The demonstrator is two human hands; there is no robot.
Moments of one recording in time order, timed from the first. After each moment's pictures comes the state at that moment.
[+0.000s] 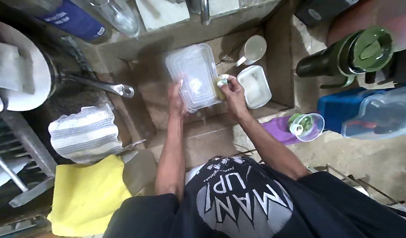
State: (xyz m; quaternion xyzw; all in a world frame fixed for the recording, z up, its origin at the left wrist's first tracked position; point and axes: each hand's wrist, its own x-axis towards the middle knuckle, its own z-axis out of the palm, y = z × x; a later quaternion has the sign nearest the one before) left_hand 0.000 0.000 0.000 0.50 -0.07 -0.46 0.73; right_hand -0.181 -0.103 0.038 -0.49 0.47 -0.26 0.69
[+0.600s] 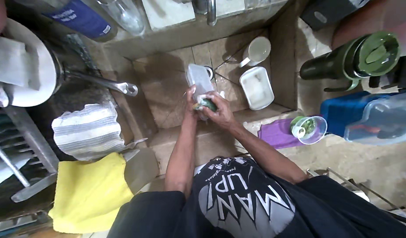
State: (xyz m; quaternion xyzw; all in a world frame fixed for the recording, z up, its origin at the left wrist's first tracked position) left_hand -0.047 -0.005 0.007 0.46 -0.04 -0.51 0.73; right_hand -0.169 -0.058 0.041 -0.77 0.27 -0.24 0.53
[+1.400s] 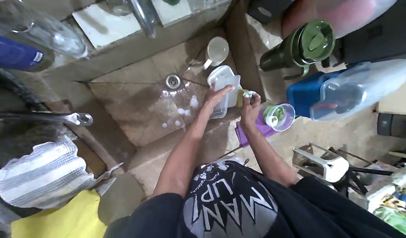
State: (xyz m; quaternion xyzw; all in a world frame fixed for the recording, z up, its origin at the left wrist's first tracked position) left_hand -0.161 -0.130 0.014 0.67 -0.18 -0.67 0.27; right_hand -0.325 -0.120 0.021 -0.45 0.70 -0.36 0.42
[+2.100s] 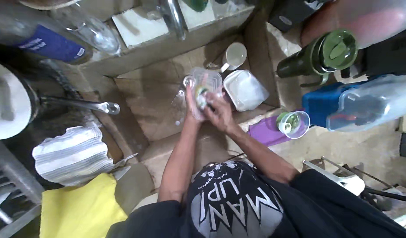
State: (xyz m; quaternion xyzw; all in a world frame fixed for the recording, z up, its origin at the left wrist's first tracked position) left_hand -0.079 -0.062 0.036 0.27 0.04 -0.66 0.70; right_hand -0.203 -0.084 0.043 -0.79 0.33 -0.28 0.43
